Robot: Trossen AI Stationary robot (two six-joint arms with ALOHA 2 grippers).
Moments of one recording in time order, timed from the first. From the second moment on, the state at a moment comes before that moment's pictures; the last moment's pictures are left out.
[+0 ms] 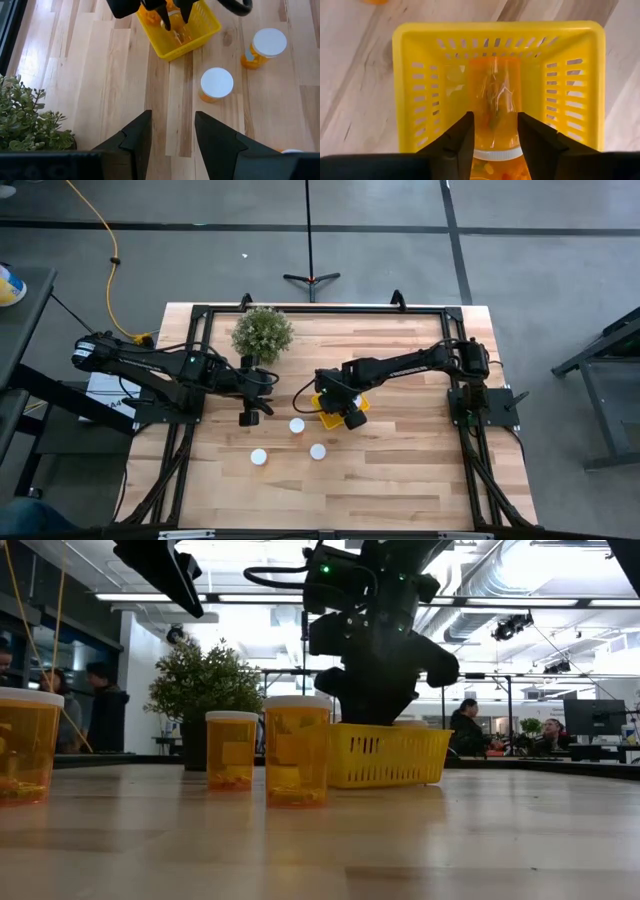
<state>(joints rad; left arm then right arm) -0.19 1.15 1.04 -0.85 -0.25 -0.14 -0.01 1.99 1.41 -0.69 -0.13 -0.47</state>
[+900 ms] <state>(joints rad) -0.19 1.15 1.04 -0.85 -0.25 -0.14 0.01 2.05 1.41 -0.68 -0.05 -0.56</state>
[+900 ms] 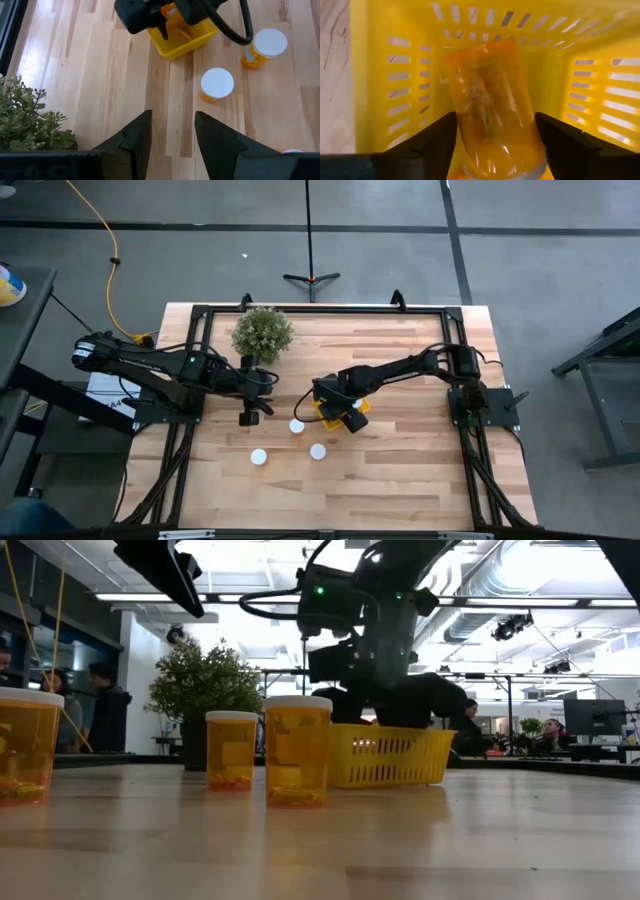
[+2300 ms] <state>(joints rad) -0.19 1.15 1.04 -0.84 -0.26 -0.16 0.02 2.03 1.51 -0.79 0.04 -0.50</state>
